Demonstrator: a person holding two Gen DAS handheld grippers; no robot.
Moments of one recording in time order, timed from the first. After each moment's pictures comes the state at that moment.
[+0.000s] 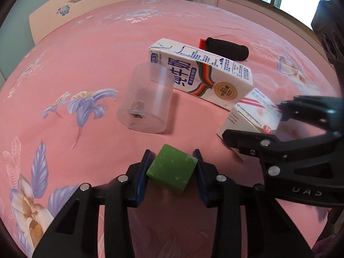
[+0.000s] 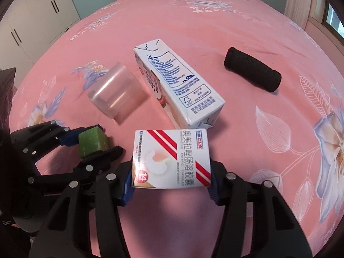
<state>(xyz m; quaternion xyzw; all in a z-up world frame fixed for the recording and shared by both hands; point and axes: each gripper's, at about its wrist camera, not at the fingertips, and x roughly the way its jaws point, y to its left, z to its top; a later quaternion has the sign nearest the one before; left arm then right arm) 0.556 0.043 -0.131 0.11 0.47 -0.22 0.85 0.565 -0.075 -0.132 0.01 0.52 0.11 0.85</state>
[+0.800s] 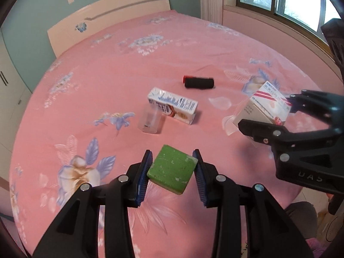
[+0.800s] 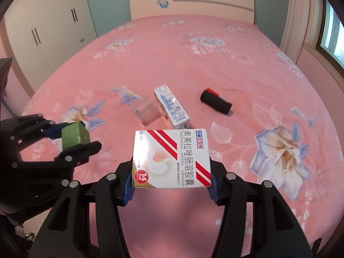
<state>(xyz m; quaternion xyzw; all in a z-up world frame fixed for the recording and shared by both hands) 0.436 0.023 0.027 0.13 0.44 -0.16 0.87 0.441 -0.119 0.025 -0.01 0.43 0.13 0.89</state>
